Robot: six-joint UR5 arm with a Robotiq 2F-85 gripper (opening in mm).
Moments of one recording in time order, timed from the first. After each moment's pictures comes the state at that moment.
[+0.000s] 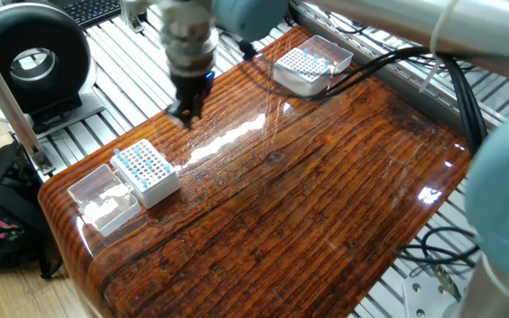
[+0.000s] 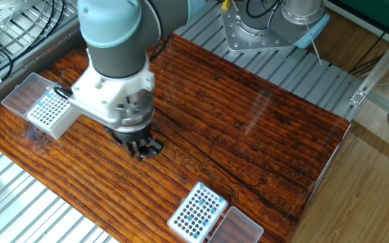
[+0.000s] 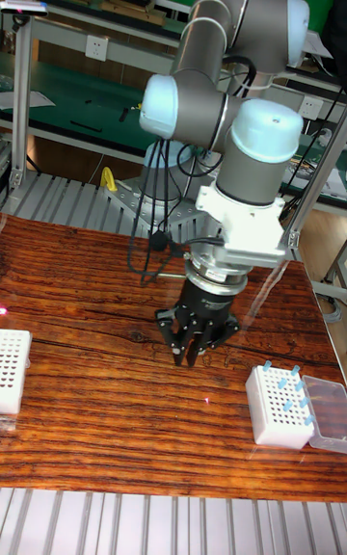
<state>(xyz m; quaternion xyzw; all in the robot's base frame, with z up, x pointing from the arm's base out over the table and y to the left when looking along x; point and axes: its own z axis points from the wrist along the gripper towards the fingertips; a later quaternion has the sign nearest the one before) 0.626 0.050 0.086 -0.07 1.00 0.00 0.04</state>
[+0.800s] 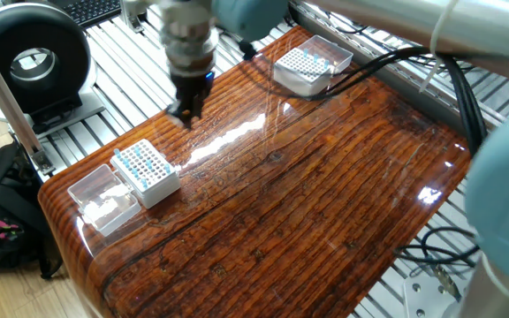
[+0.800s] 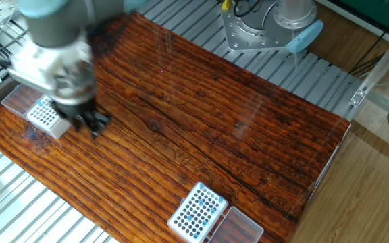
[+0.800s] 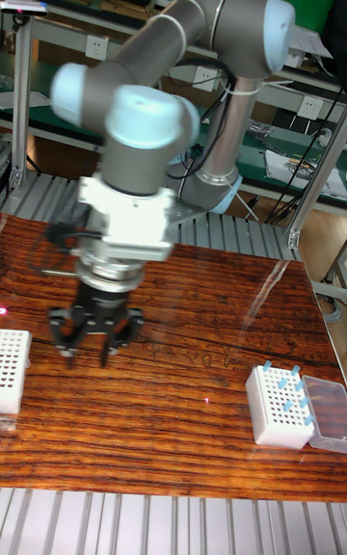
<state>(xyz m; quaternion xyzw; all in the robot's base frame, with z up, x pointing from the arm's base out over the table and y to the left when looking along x) 0.650 -0.121 0.076 -0.16 0.99 -0.02 0.05</state>
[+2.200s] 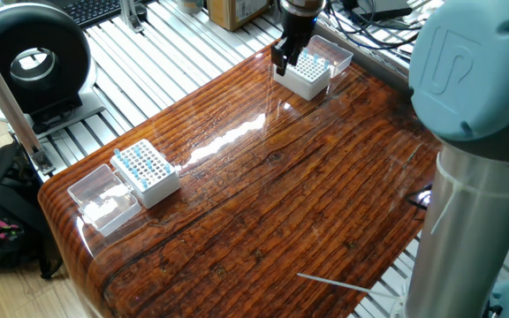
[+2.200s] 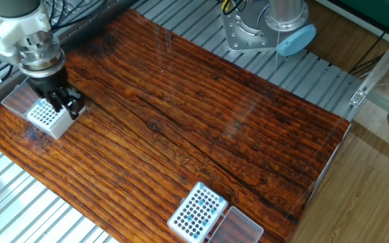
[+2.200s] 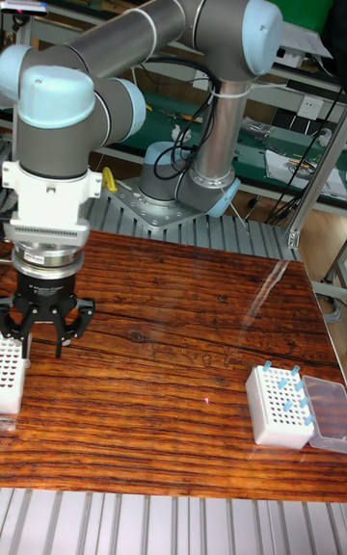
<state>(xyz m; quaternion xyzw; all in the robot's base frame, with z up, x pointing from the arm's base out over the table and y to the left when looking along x) 0.643 -0.159 0.074 -0.06 1.00 0.02 0.05</state>
